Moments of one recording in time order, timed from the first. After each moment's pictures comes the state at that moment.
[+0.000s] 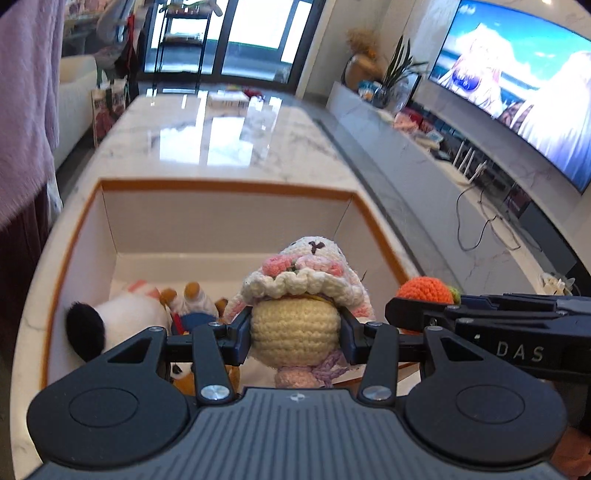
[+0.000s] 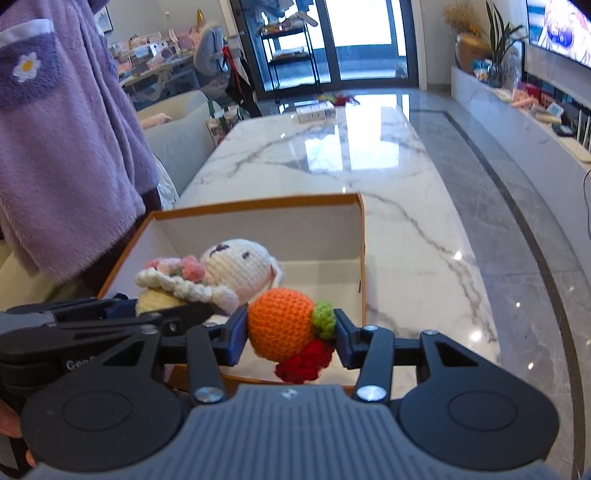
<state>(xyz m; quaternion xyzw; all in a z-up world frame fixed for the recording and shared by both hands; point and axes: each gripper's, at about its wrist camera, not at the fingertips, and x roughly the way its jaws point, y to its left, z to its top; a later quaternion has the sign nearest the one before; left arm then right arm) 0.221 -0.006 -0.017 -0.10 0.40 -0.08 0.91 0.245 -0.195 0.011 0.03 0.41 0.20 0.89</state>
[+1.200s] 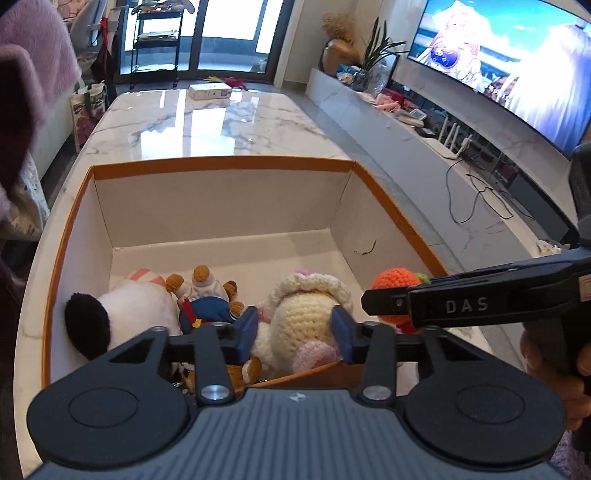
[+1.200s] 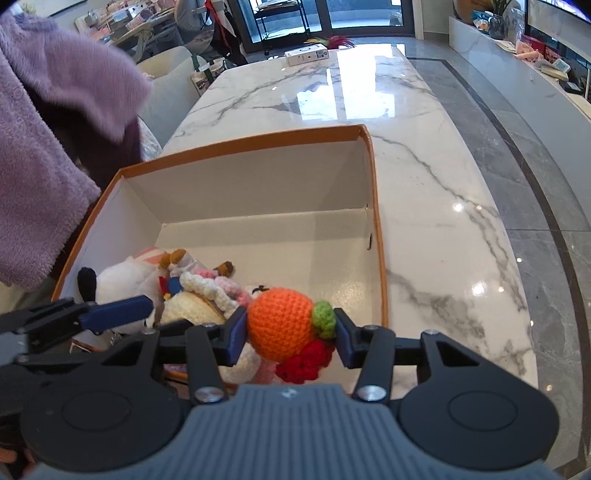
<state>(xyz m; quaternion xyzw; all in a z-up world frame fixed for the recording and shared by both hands) 0.211 0.003 -0.026 -0.07 0.41 -0.12 0.90 0.276 -0.175 -0.030 0.02 0.48 0.19 0.86</state>
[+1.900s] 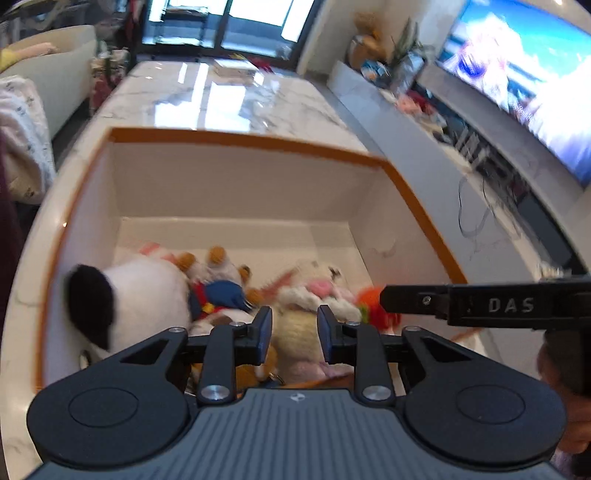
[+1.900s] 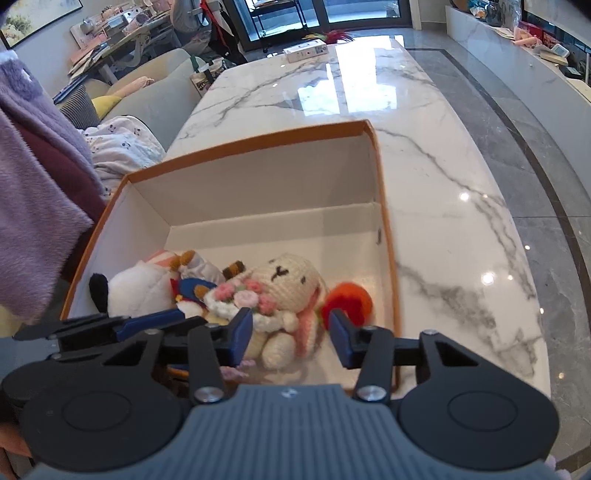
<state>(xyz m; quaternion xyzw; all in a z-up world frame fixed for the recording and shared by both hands) 0.223 0.025 -0.041 -0.13 0.42 -0.09 0.89 0.283 -0.173 -0.027 0.05 0.48 0.20 0.85</state>
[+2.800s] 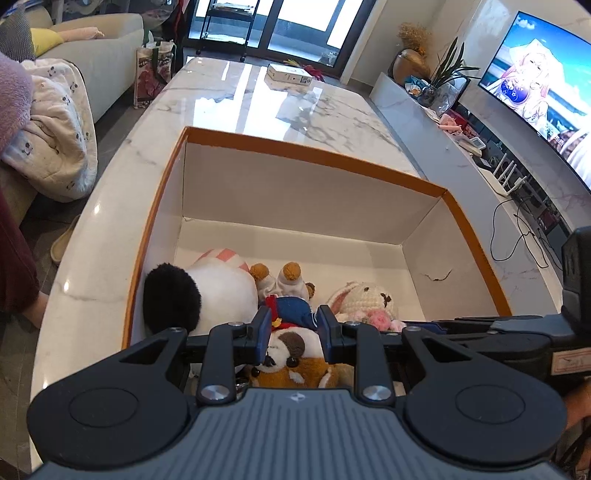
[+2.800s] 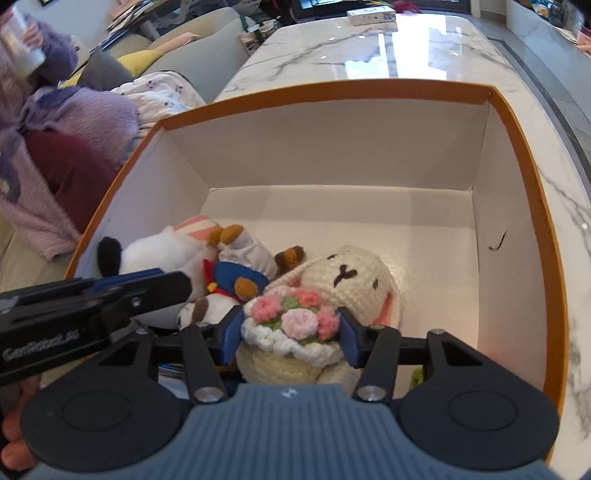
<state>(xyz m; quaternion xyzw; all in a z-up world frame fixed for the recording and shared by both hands) 0.228 0.059 -0.040 -0.15 0.43 -0.03 0.89 0.304 -0.112 -0.072 0.02 0.51 0.26 0.82</state>
